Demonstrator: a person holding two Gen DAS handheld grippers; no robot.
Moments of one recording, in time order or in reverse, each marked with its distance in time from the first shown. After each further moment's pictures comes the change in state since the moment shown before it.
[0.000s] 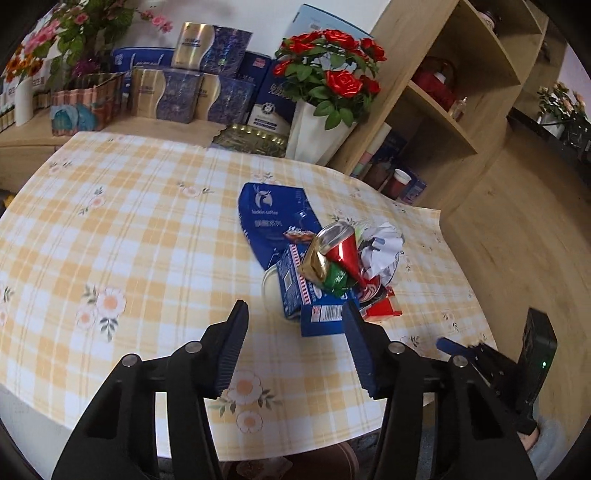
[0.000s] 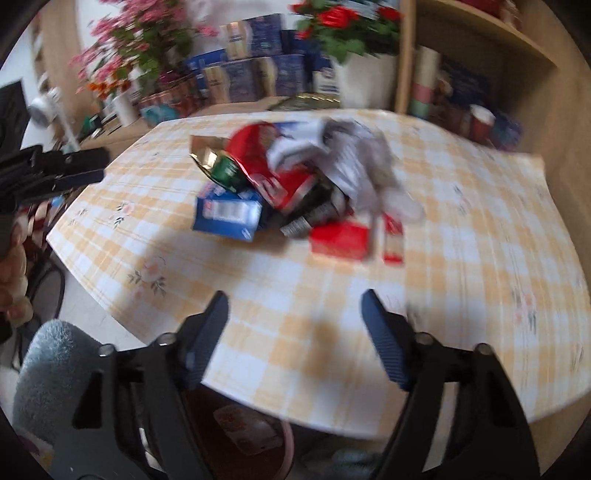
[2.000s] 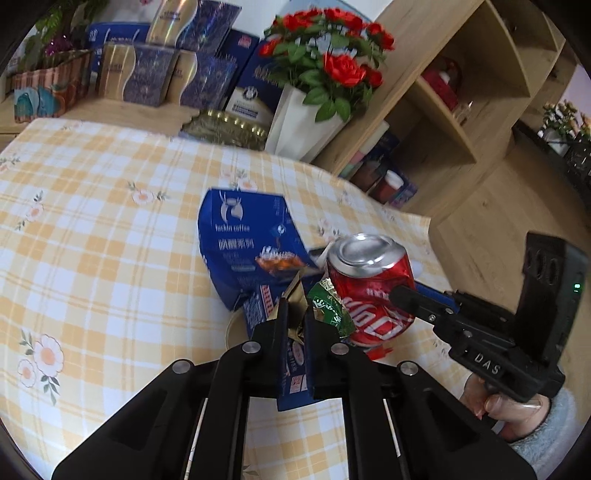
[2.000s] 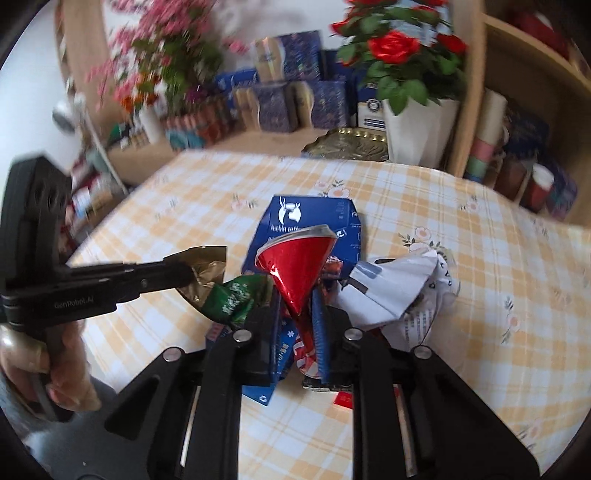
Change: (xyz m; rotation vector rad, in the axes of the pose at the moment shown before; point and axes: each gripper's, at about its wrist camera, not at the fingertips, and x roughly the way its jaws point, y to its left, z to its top) left arm 0.077 0.004 0.047 -0.054 0.040 -0.105; right arm 0.050 -0.004 0.131 -0.015 -0.047 0.152
